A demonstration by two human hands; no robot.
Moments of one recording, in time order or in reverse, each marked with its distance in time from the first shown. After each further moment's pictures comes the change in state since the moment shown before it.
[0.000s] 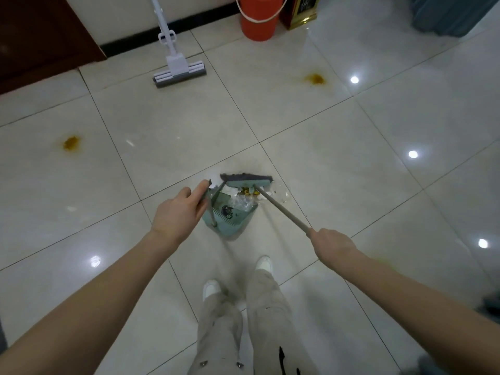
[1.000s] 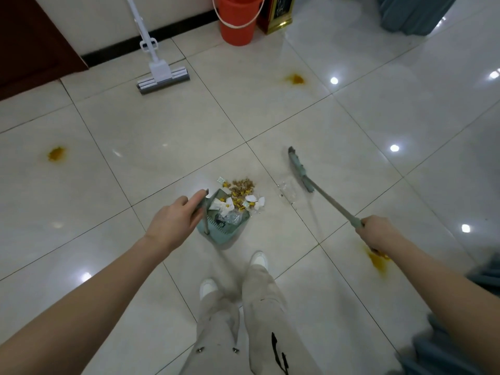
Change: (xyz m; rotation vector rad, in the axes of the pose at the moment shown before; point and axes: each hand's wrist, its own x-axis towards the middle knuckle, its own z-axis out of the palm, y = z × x) left_hand -0.037 0.005 0.003 -0.038 -0.084 0.108; right_hand -0.053 0.101 0.032 0.638 0.006 0.554
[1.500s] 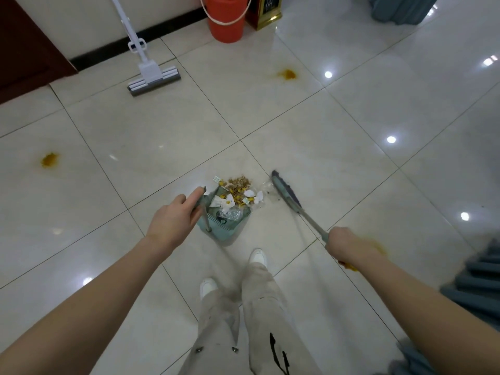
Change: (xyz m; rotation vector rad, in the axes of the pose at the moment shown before) left_hand 0.008 0.014 0.010 0.011 0.016 -0.003; right_hand -0.043 -0.033 0.042 -0.012 -0.145 -0.050
